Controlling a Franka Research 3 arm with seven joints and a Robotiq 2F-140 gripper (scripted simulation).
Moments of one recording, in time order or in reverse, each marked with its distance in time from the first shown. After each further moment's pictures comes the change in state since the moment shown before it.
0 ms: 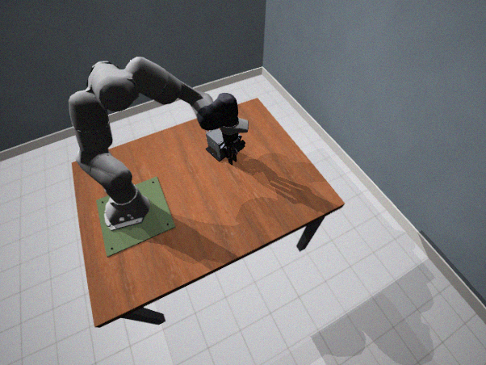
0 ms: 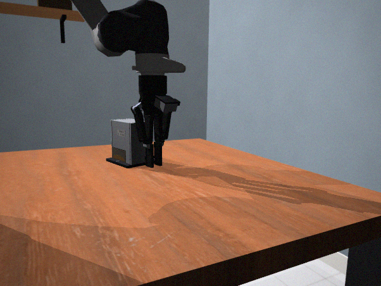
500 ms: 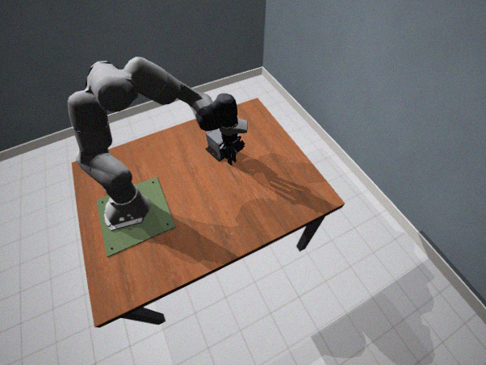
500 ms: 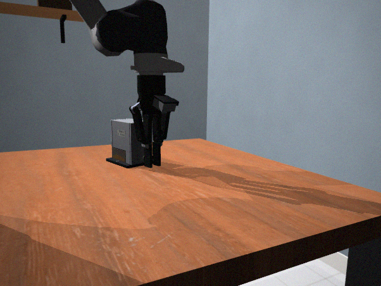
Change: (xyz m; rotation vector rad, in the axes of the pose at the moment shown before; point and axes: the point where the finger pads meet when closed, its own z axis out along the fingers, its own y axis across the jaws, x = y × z) arm 0.000 0.005 0.000 -0.001 0.000 -0.002
